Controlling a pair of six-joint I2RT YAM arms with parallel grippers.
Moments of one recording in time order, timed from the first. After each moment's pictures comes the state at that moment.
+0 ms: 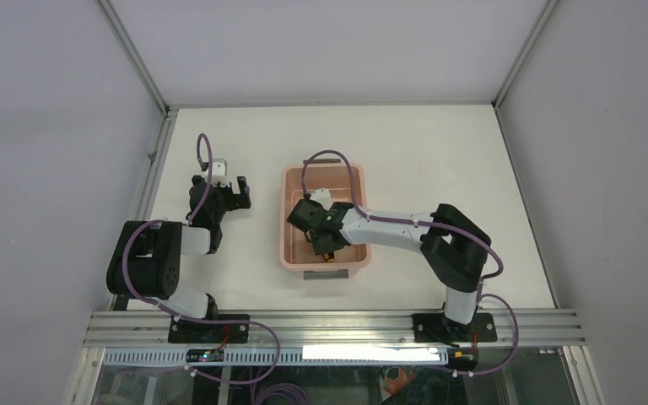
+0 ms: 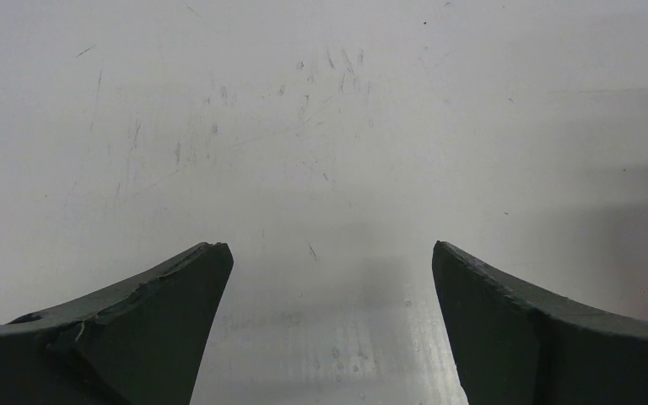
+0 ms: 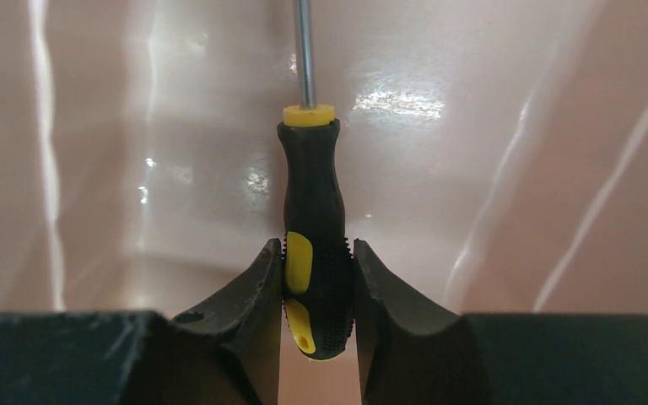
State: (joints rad) left arm -0.04 1.53 0.38 0.84 -0.03 -0.04; right arm 1.11 1.81 1.28 -0.69 0.37 0.72
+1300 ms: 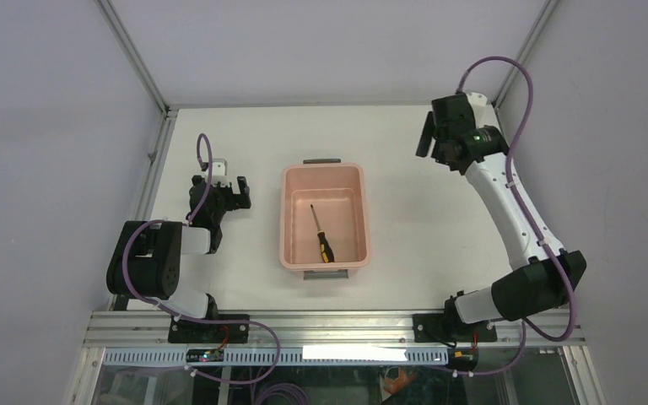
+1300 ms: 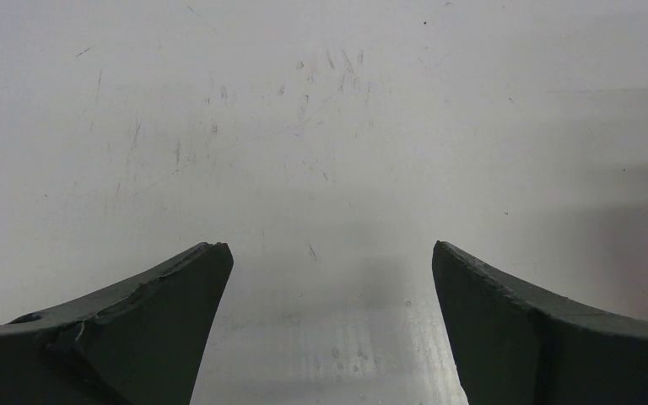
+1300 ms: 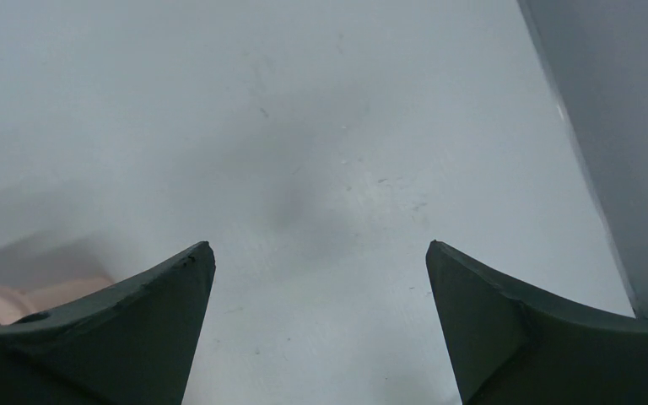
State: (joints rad) left arm -0.04 1.53 0.38 0.84 -0.03 -0.03; right arm 0.35 1.42 1.52 -0.97 0.52 0.44
